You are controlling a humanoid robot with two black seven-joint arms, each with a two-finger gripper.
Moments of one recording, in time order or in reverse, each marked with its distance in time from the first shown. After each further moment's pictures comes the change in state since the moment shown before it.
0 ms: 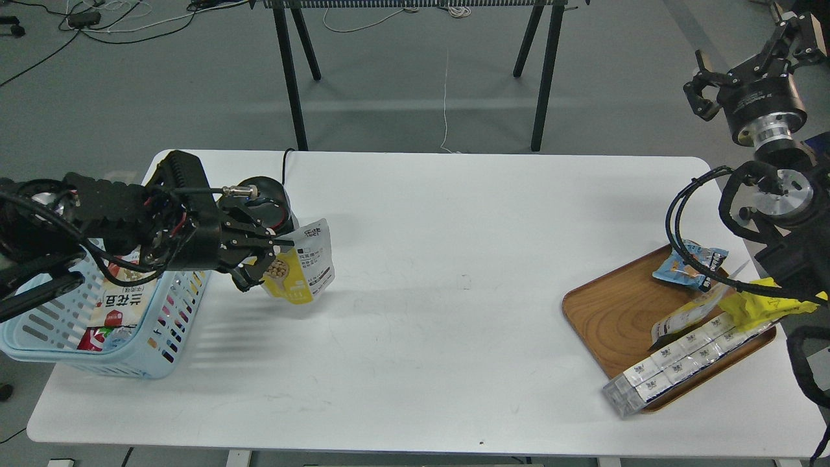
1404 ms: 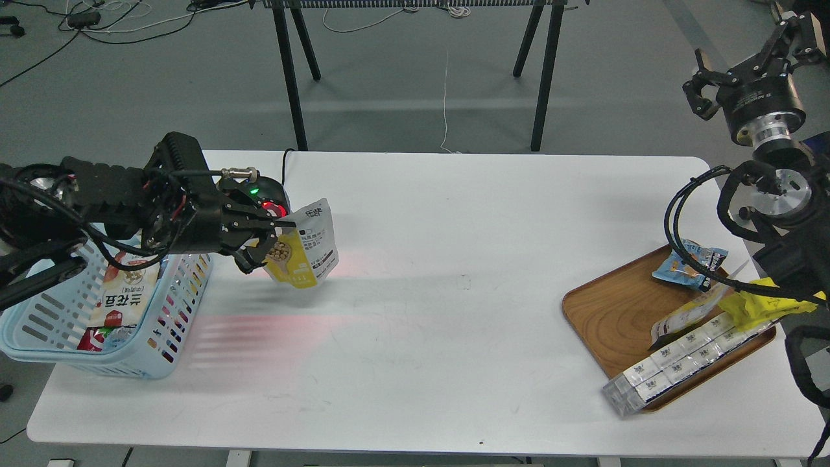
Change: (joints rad) left arm -0.016 -0.018 -0.019 0.029 0.000 0.003 0.005; right arm 0.000 0.006 0.004 0.000 0.001 0.000 0.004
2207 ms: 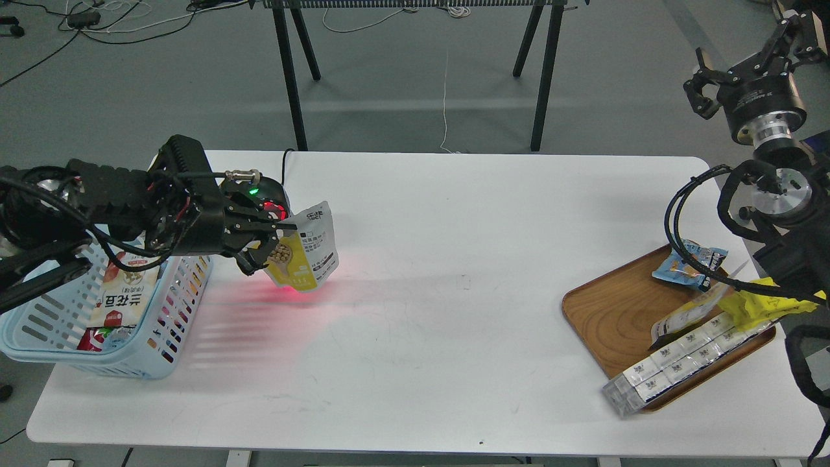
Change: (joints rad) left arm 0.002 -0.016 0.005 0.019 0.000 -0.001 -0.002; right arm 0.001 0.002 0.000 0.000 0.000 0.000 0.001
